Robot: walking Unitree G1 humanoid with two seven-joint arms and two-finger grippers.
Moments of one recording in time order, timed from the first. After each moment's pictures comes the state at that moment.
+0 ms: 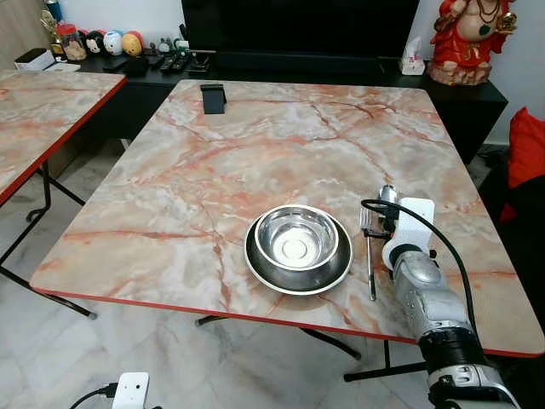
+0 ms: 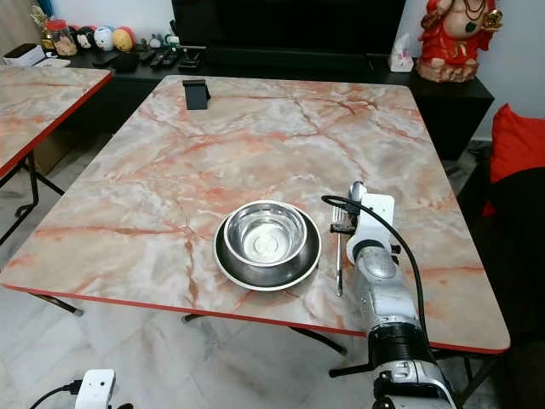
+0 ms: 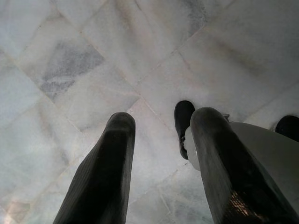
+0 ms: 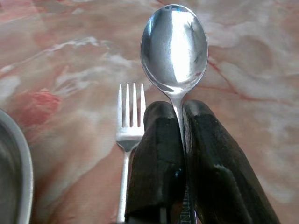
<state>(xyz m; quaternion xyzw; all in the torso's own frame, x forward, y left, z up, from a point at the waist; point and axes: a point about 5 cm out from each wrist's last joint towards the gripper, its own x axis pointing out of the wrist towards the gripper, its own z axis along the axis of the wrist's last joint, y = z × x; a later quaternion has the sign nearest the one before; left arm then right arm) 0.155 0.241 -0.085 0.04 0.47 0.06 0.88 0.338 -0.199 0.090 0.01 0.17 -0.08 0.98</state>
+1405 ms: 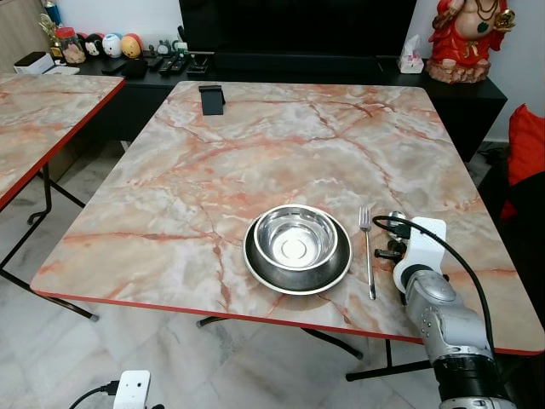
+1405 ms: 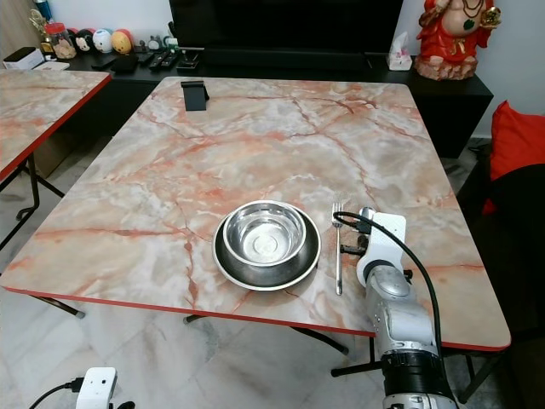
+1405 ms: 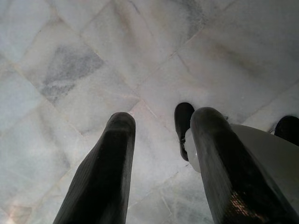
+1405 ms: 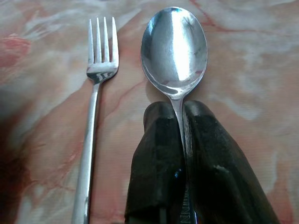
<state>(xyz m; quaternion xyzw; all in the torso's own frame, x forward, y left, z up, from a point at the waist) 0.157 0.240 -0.084 0.04 0.47 0.05 0.88 0.309 -0.206 0.079 0.02 0.23 -0.09 0.97</state>
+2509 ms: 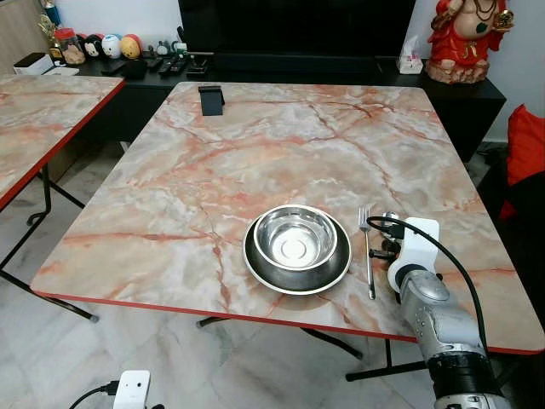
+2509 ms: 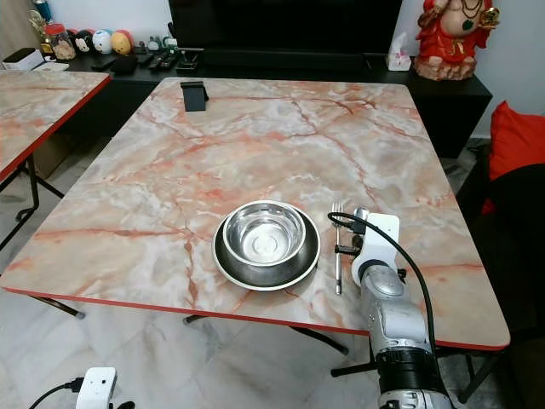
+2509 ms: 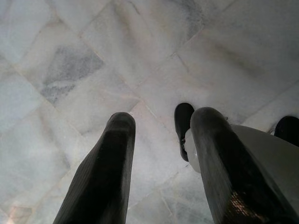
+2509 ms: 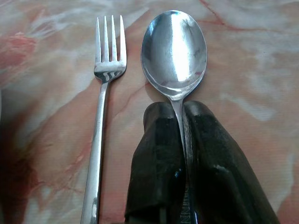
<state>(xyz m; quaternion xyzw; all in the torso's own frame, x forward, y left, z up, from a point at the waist) 0.157 0.240 -0.084 0.04 0.47 0.05 0.88 0.313 -0.202 0.075 0.02 0.23 -0.08 0.97</state>
